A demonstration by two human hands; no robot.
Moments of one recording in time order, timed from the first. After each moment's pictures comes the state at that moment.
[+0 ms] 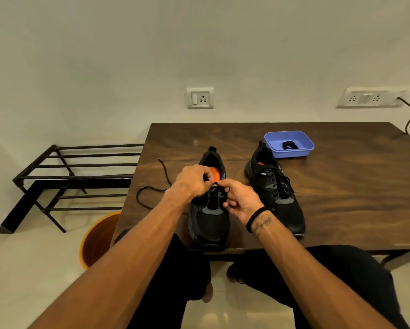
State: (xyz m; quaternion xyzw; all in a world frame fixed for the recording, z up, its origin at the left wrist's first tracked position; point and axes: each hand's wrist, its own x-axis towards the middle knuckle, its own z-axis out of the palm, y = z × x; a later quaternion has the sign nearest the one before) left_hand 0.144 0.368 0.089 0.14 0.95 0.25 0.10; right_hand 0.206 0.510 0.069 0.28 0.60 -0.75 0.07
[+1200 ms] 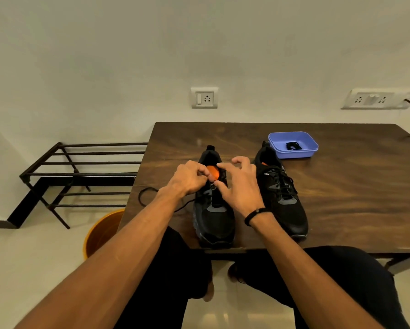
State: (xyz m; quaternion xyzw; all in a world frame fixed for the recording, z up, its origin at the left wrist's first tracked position) left_hand 0.142 0.350 0.095 0.11 0.92 0.35 0.11; right_hand 0.197 0.516 0.067 0.00 0.95 -0.28 -0.13
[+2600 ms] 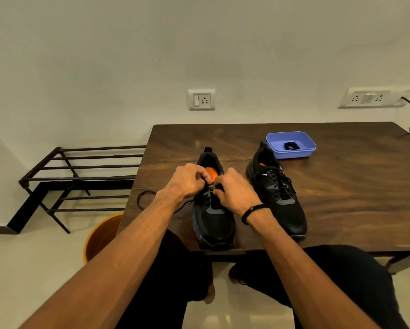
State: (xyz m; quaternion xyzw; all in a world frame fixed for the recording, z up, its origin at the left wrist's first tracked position) left_hand 0.147 0.350 0.098 0.12 0.94 0.32 0.09; right_hand 0.190 0.514 0.074 -0.07 0.98 -0.17 -0.04
